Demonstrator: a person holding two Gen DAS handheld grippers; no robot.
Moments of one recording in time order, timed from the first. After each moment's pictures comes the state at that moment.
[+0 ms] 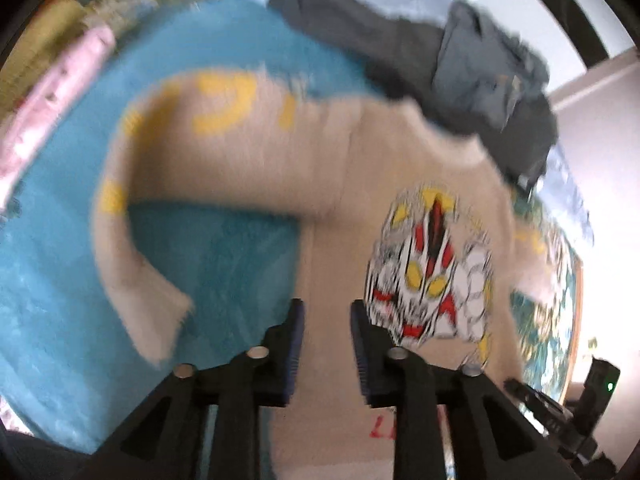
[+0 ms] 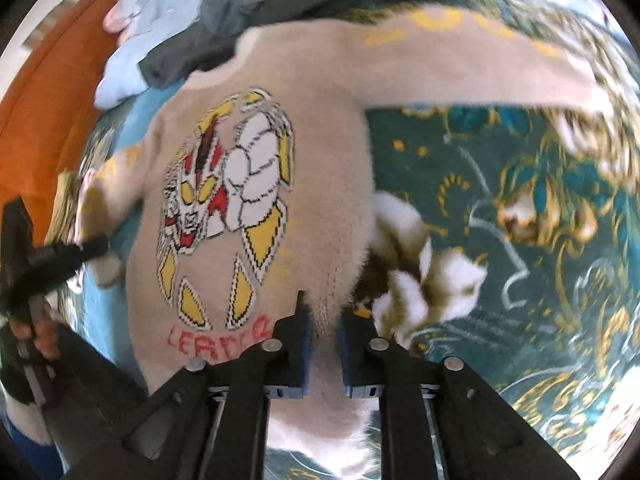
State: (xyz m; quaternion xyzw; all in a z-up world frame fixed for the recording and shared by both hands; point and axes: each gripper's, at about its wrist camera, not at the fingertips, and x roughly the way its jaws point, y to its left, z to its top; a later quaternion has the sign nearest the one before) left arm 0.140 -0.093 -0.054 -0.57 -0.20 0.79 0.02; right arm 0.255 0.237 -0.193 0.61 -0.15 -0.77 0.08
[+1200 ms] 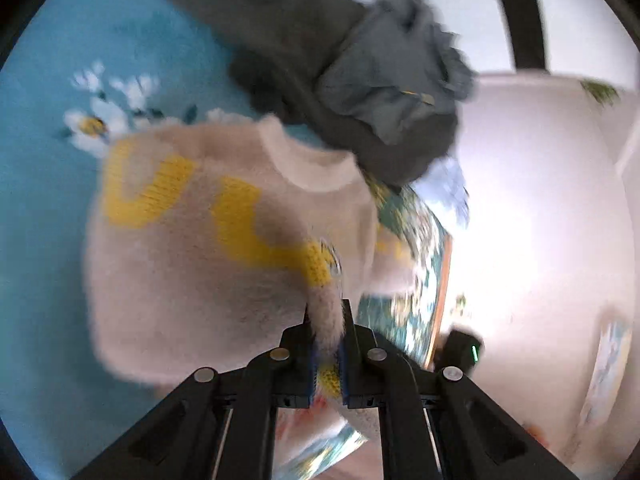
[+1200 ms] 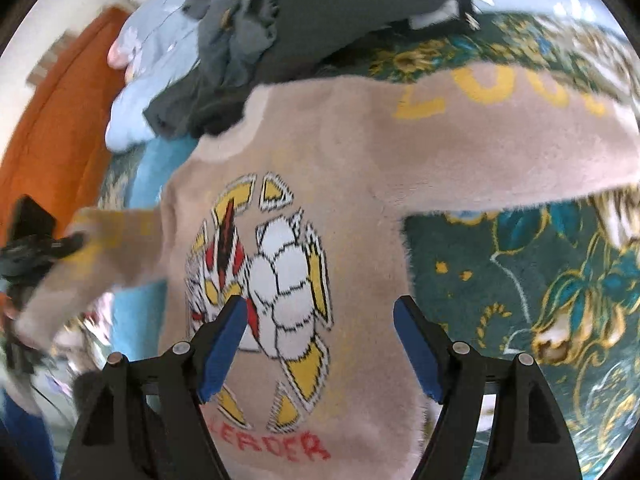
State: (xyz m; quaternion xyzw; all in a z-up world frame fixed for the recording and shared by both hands) left arm 0.007 -0.060 -0.114 -0.65 -0.40 0.61 0.24; right arm 0.179 0.244 -0.193 0.58 -0.24 -0.77 0.09
